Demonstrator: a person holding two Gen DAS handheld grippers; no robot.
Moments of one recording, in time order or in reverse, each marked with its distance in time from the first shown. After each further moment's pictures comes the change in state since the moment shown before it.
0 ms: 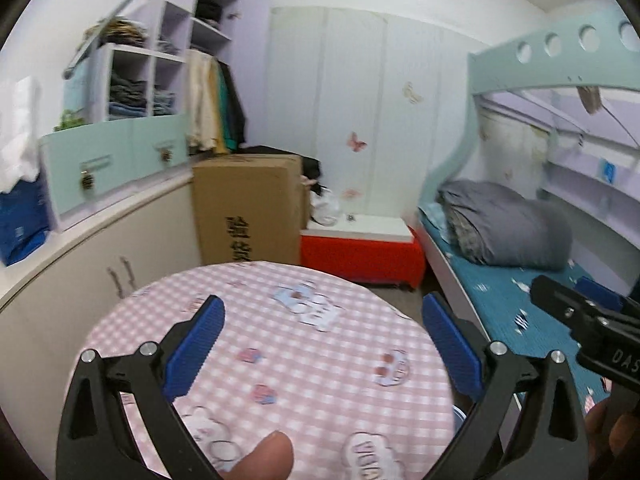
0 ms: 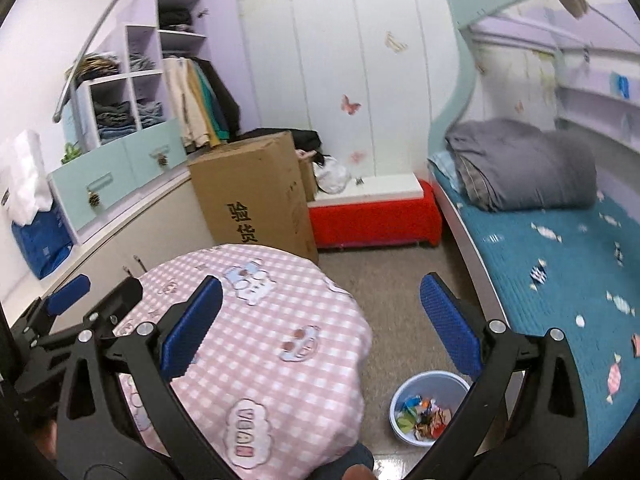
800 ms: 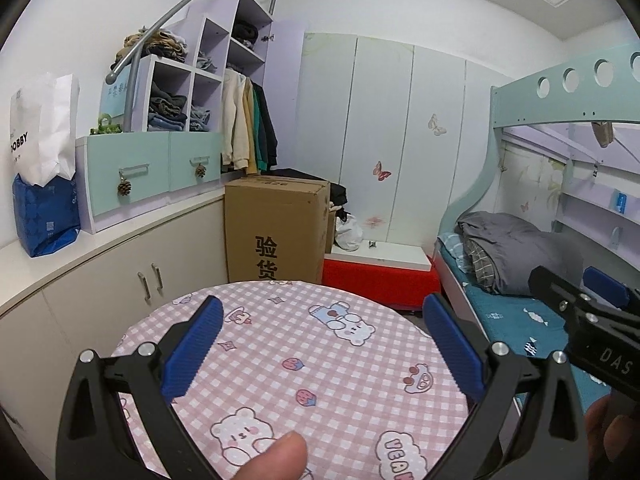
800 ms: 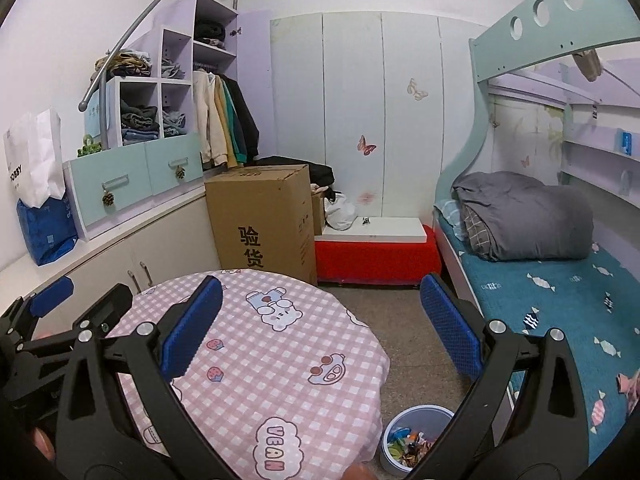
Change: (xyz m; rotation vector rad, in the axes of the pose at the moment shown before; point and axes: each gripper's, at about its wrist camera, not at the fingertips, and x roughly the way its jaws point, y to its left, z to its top) left arm -0.050 0.038 0.000 -0.055 -0.089 0.048; right arm -0.032 0.057 0.004 -0.113 -0.123 -0.018
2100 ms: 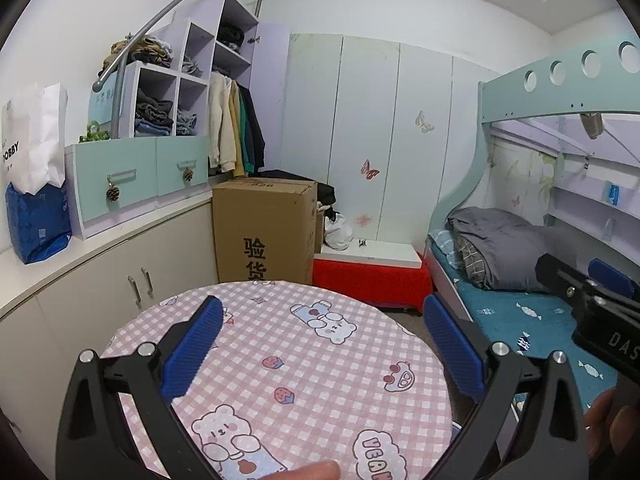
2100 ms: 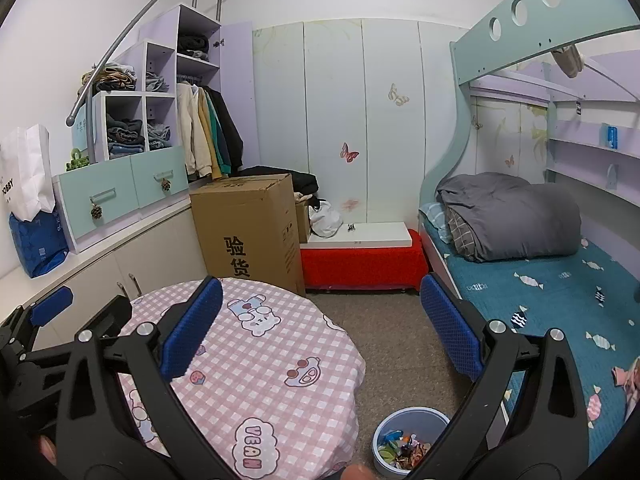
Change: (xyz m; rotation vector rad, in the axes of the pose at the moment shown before) left arm -0.003 -0.029 -0.003 0.029 0.002 -0.019; right arm -0.015 -0.029 0.002 0.031 -0.029 -0.041
